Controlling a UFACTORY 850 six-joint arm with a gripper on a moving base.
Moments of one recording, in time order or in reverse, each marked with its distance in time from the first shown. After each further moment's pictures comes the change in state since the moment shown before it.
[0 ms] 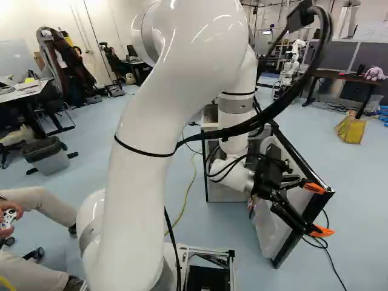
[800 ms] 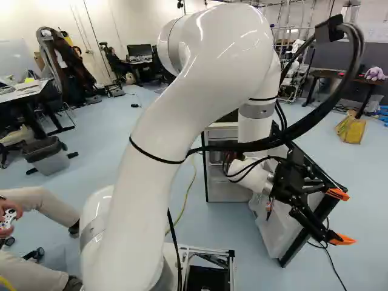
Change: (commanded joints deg) arm -5.4 -3.6 -6.4 -0.1 0.0 0.0
